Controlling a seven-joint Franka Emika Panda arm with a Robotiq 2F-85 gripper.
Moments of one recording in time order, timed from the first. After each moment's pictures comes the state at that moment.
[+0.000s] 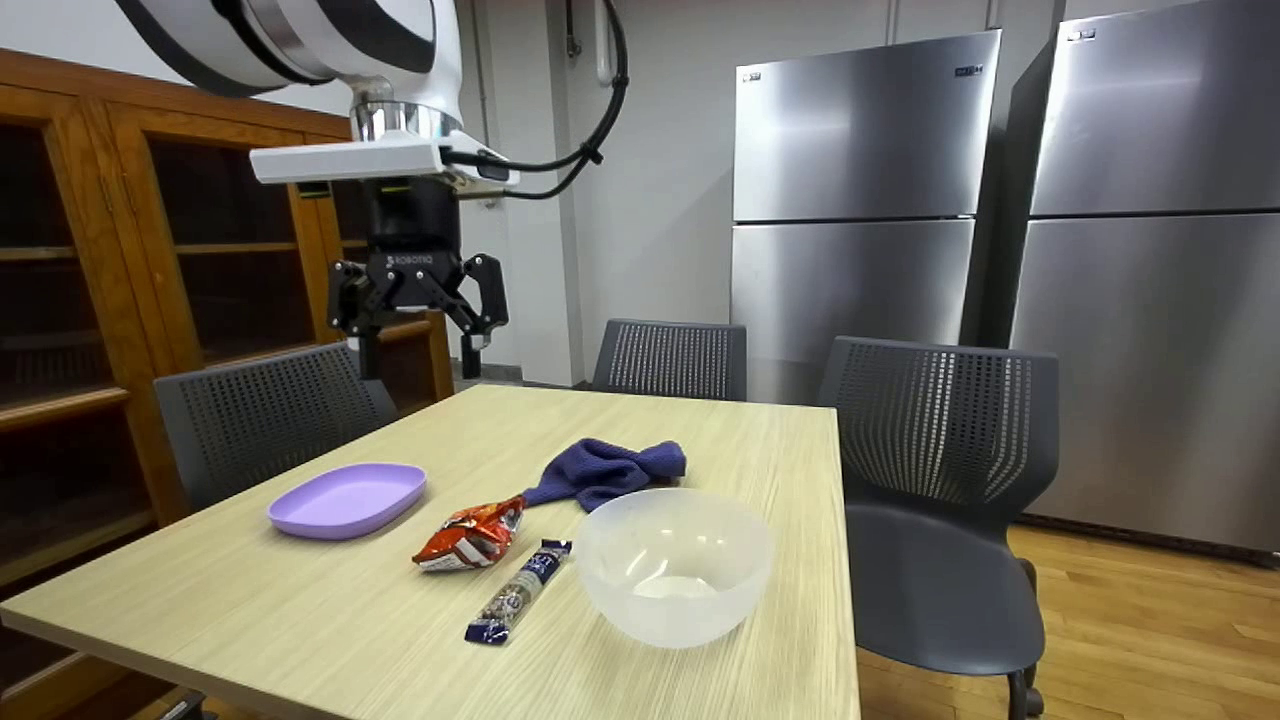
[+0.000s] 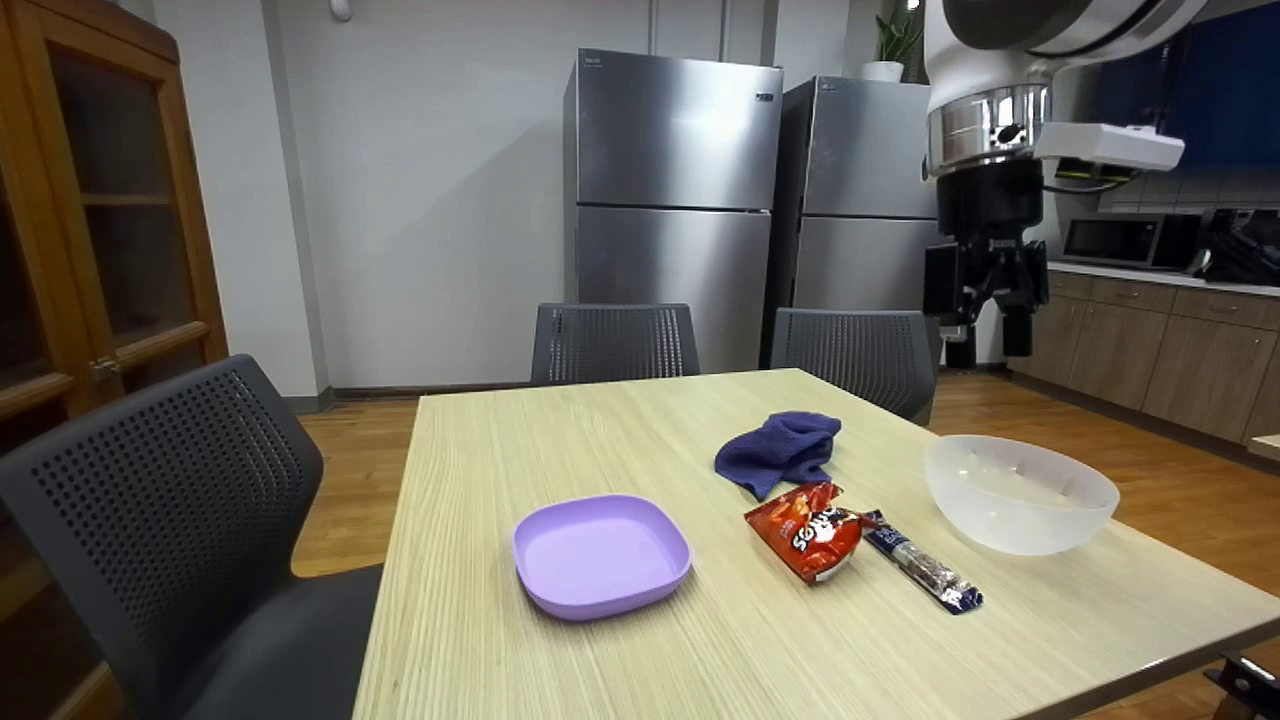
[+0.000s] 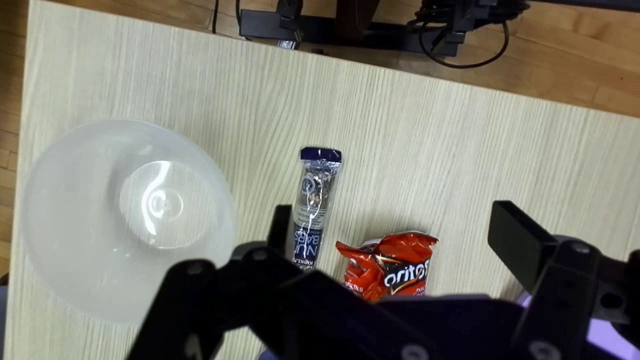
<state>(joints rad) 0.01 -0.24 -0.04 -2.50 -0.08 2.07 -0.16</state>
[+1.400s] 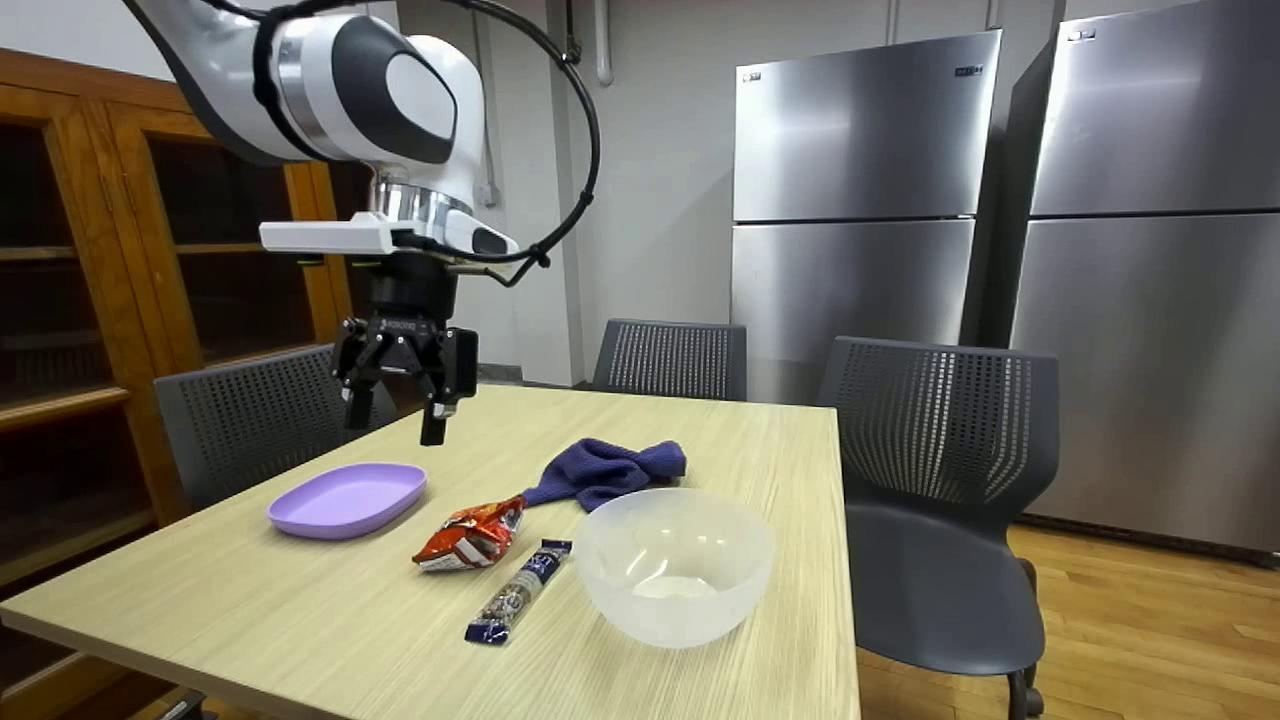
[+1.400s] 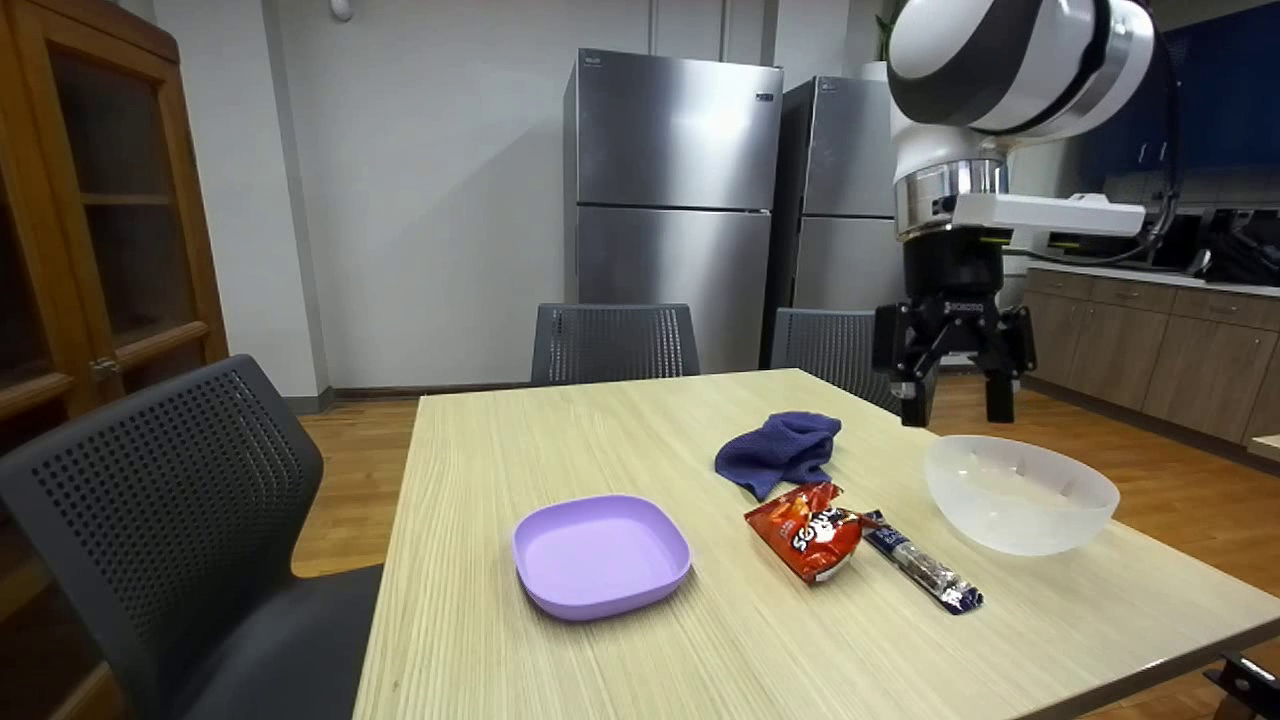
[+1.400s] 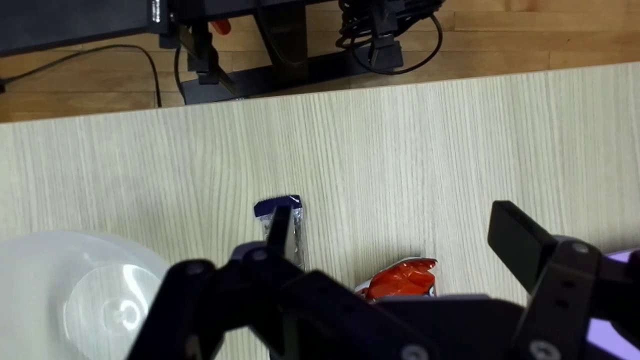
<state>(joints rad) 0.01 -0.08 -0.02 -2.48 0.07 2.09 0.06</state>
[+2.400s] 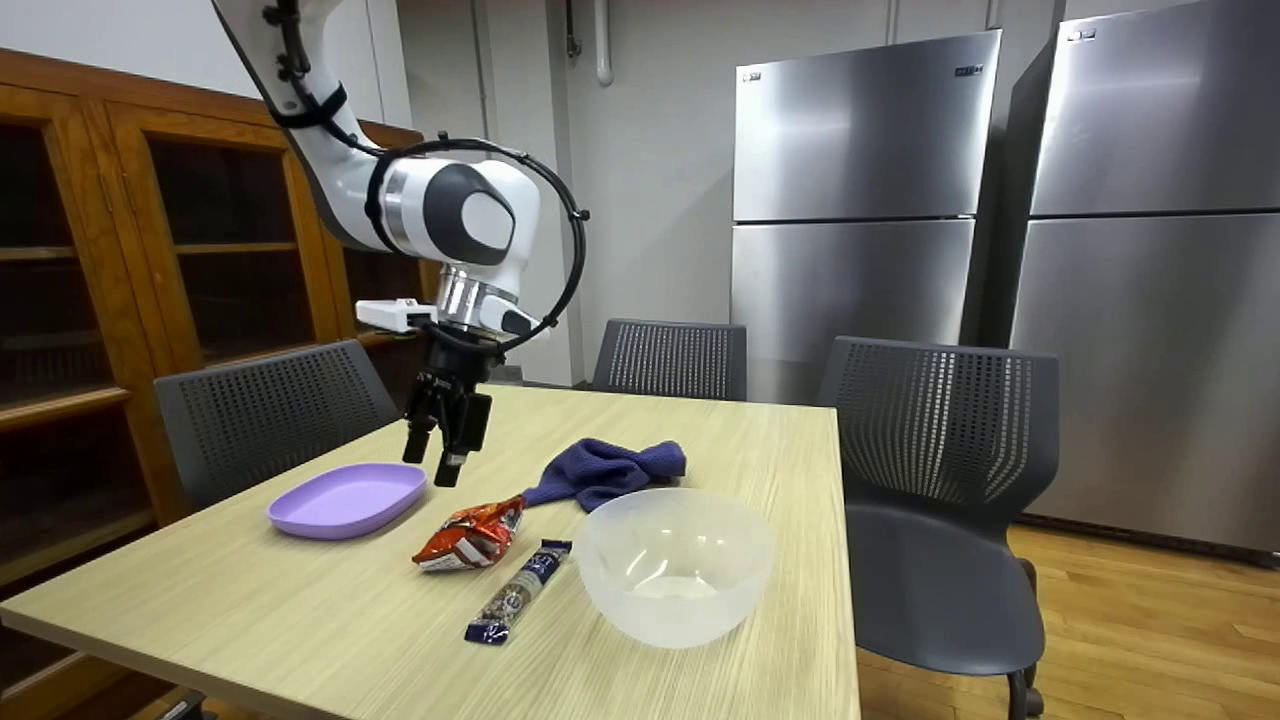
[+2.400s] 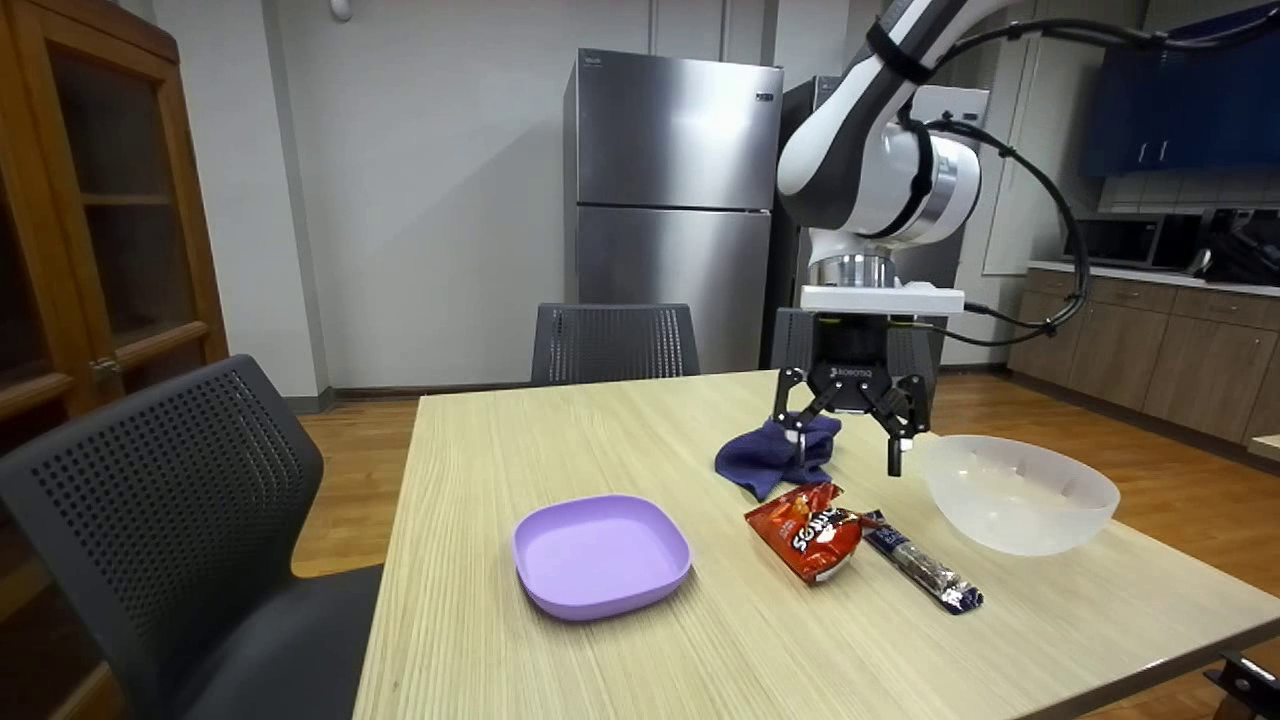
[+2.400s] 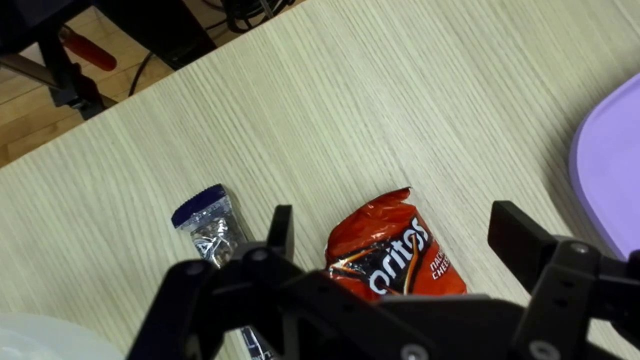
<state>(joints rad) 0.01 0.33 -0.01 -2.17 0.23 2.13 0.38</state>
